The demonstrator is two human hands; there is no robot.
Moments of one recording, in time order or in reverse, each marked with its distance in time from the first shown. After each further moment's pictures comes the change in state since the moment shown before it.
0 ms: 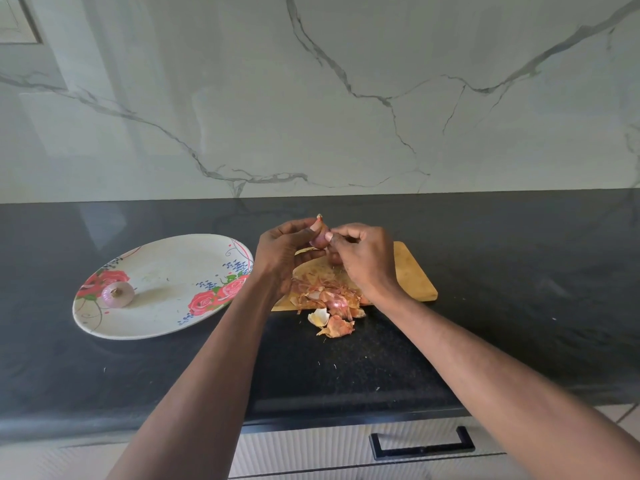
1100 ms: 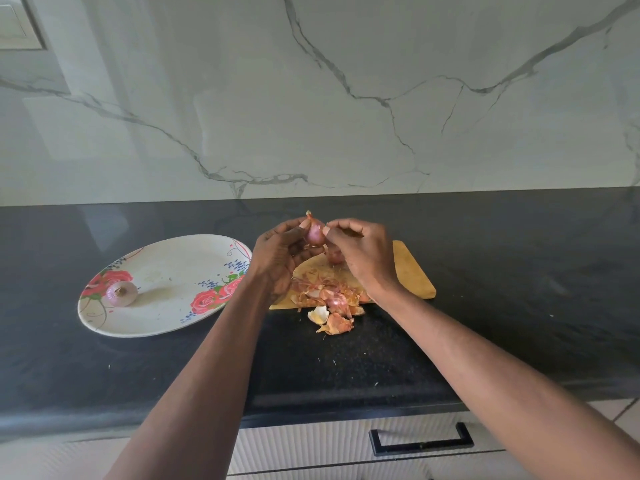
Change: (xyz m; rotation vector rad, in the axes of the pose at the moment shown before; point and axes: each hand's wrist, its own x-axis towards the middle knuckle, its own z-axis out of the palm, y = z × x) left_hand 0.000 0.001 -0.005 -0.111 -0.022 -0.027; right_hand -0.005 -0.016 -0.006 0.113 0.014 0.035
